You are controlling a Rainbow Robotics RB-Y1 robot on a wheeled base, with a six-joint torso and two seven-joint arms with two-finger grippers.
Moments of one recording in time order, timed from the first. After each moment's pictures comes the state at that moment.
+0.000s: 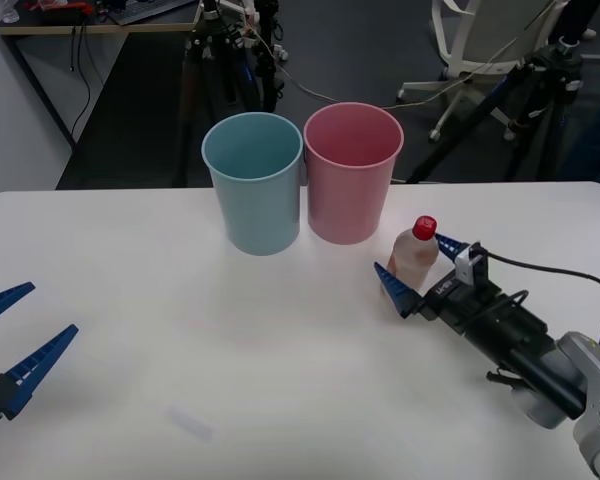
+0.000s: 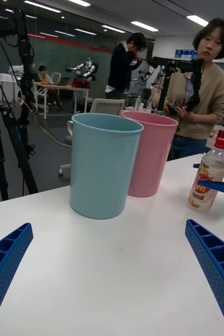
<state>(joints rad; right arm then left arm) -0.26 -0.37 0.11 -0.98 0.70 -0.80 0.69 0.35 0.40 0.52 -1.66 -0.96 -1.22 0.00</state>
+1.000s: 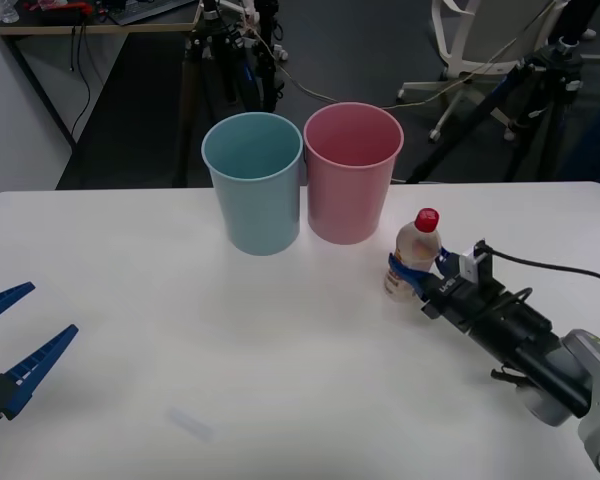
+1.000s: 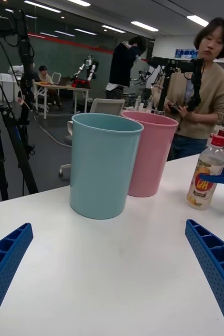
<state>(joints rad) -0.26 -0.38 0.11 -0.98 0.70 -0.82 0.69 0.35 0.40 0.52 -1.66 -0.96 -1.22 0.00</state>
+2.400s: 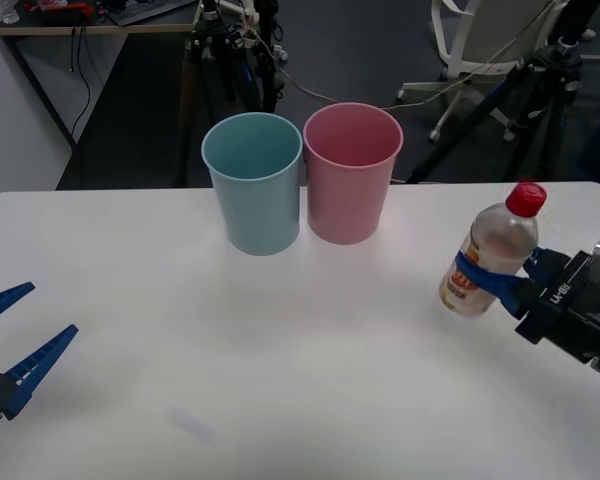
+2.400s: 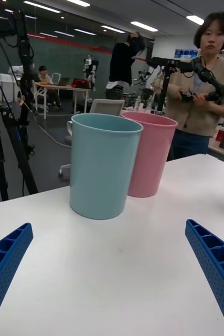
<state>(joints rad) 0.26 -1.01 0.19 -1.97 0.21 -0.44 0.56 0.35 0.40 0.52 -1.66 -0.96 -1.22 0.00</state>
